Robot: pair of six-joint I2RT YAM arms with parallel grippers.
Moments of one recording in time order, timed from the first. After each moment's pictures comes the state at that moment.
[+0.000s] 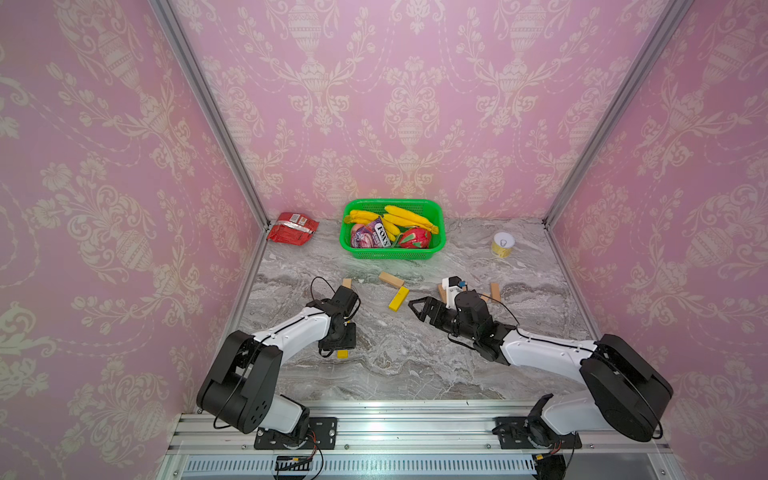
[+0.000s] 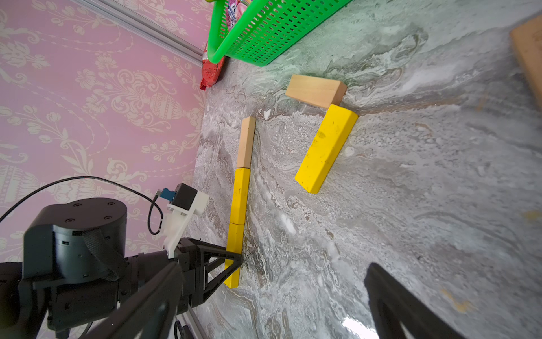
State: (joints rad) left arm -0.40 1.46 0.74 -0.69 -0.03 -0.49; right arm 0.74 1.42 0.58 0.40 -0.15 0.98
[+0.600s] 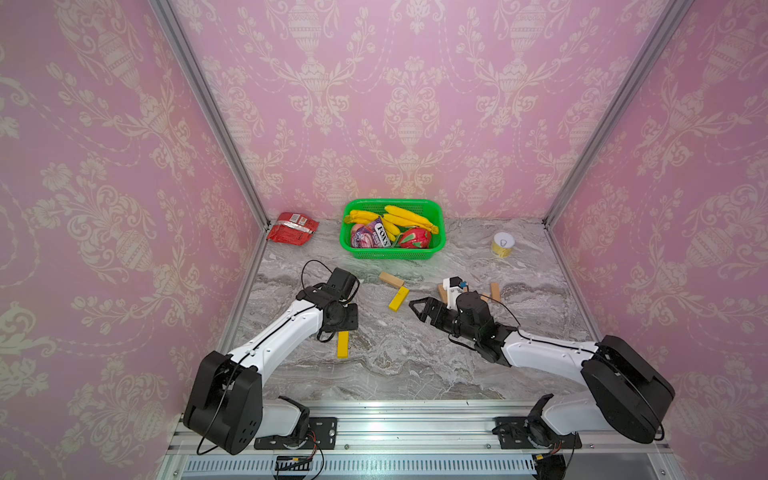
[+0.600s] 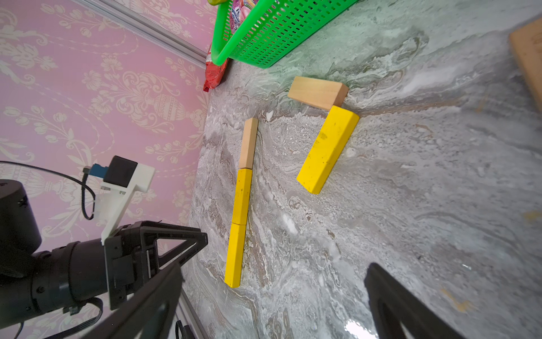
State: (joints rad) left arm -0.40 1.36 0.95 -0.81 -0.02 -0.49; right arm 0.74 1.41 0.56 0.42 -0.15 0.98
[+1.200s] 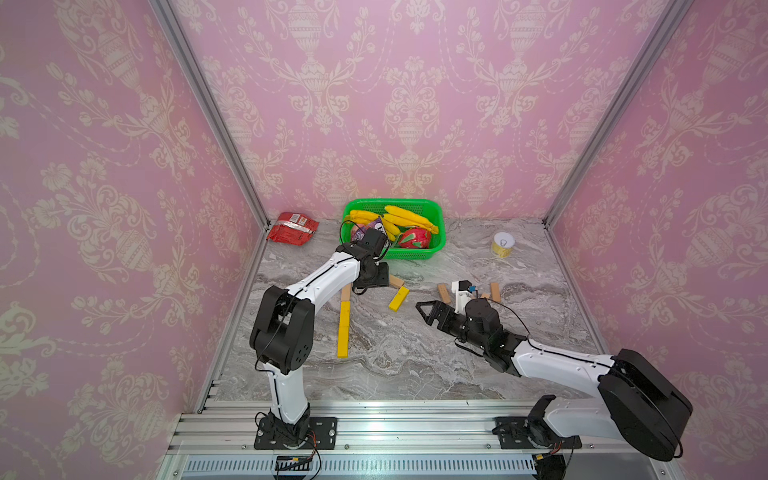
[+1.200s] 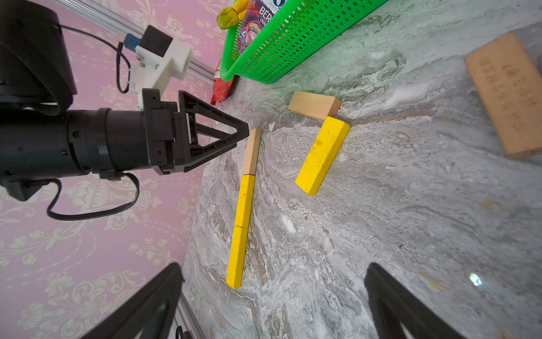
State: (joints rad) left arm -0.45 1.90 1.52 -0.77 0.01 -0.50; right arm 0.74 1.30 0.48 0.46 -0.10 0.98
